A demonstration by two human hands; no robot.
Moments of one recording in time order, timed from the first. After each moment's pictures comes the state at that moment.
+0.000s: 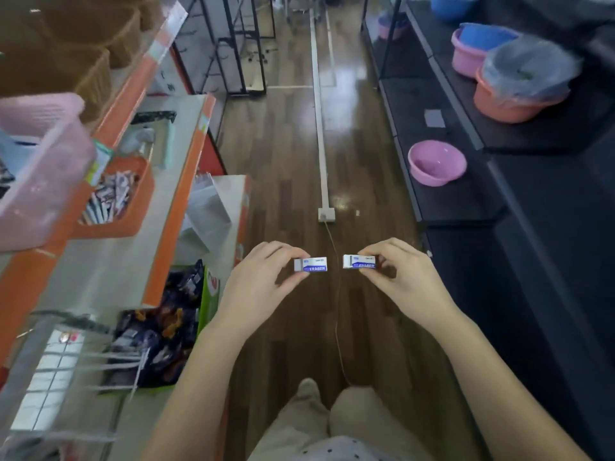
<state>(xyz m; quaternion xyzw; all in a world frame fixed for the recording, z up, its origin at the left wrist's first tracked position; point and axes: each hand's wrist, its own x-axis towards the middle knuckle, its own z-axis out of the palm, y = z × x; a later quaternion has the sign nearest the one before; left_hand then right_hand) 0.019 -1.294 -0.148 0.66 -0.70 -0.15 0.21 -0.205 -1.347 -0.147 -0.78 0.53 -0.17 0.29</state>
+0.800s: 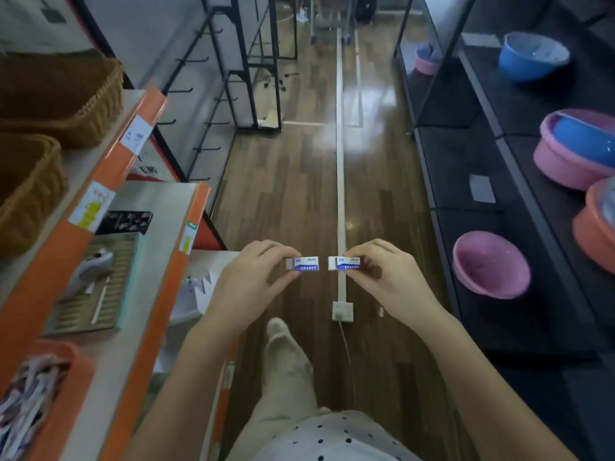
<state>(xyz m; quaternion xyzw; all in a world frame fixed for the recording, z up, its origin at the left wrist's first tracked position) 0.202 -1.809 -0.154 0.67 -0.69 -0.14 0.24 -0.012 -1.879 -0.155 -0.82 0.46 -0.17 0.29</state>
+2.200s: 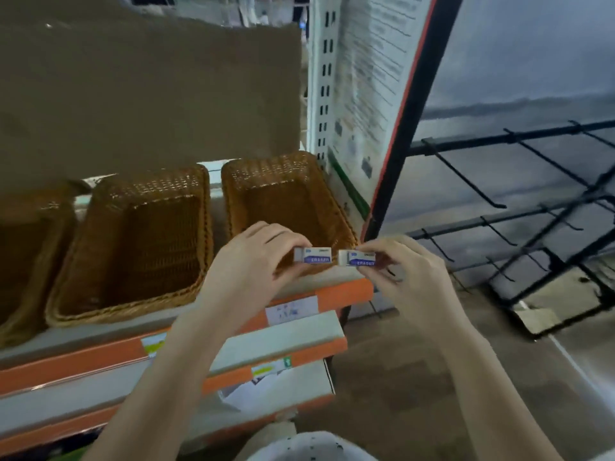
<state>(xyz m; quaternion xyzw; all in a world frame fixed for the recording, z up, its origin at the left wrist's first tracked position) 0.461 -2.003 -0.046 0.92 -0.28 0.19 0.18 0.444 -2.230 -0.061 -0.92 -0.17 -0.16 0.33</state>
